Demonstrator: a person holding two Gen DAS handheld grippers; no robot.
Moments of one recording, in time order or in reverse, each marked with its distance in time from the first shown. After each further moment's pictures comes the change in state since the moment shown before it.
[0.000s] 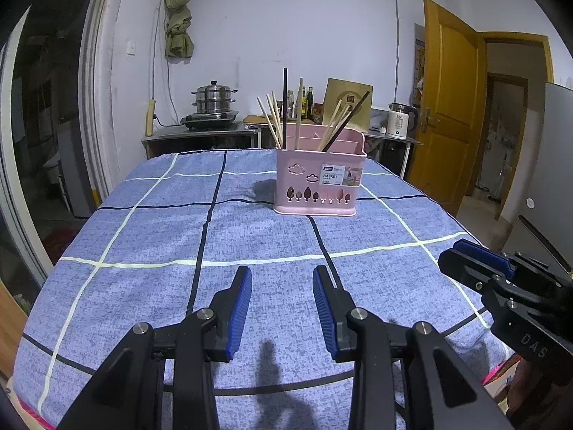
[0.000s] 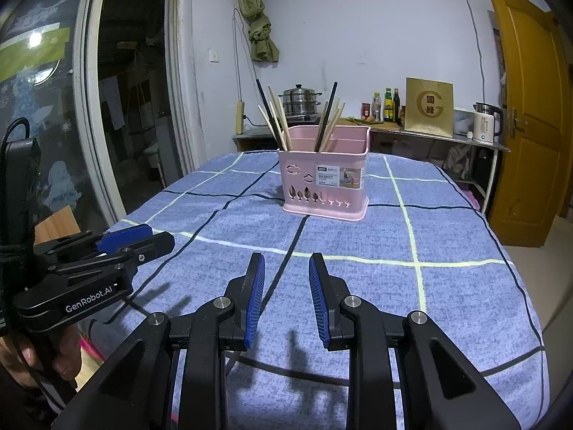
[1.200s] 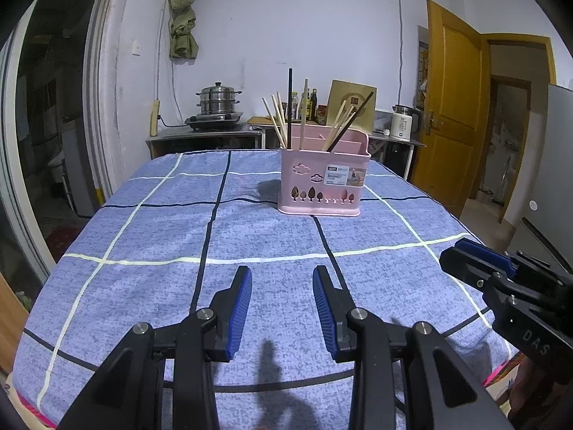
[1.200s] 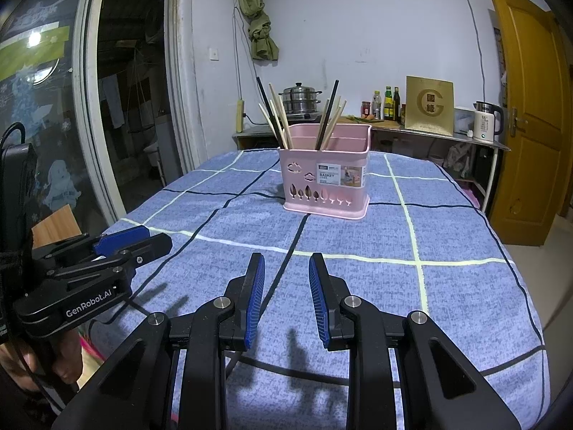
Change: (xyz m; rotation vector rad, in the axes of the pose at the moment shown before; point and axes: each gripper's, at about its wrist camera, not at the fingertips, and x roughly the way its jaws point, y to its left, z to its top) left arm -0.003 0.000 -0.003 -0.011 -0.010 0.014; right arm 0.002 0.001 0.002 0.002 0.007 0.000
